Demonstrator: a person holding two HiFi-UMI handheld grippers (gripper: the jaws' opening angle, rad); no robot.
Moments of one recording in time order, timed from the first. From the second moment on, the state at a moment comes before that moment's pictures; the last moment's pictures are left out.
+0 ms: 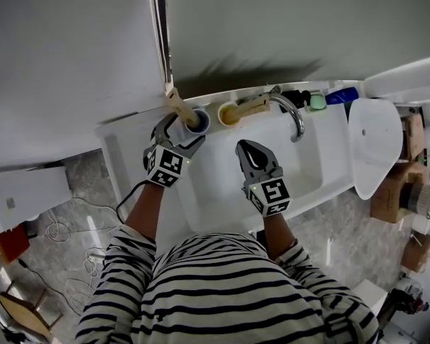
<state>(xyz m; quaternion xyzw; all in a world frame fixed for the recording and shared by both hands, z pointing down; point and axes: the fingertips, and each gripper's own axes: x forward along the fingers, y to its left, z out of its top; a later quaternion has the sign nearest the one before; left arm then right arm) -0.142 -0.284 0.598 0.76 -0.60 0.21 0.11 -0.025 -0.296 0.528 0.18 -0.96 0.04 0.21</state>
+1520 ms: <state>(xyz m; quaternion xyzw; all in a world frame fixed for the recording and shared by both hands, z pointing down) -0.049 -0.131 0.401 0.81 -0.59 0.05 -0.01 0.037 -0.180 0.421 0.17 -0.98 -0.01 0.11</state>
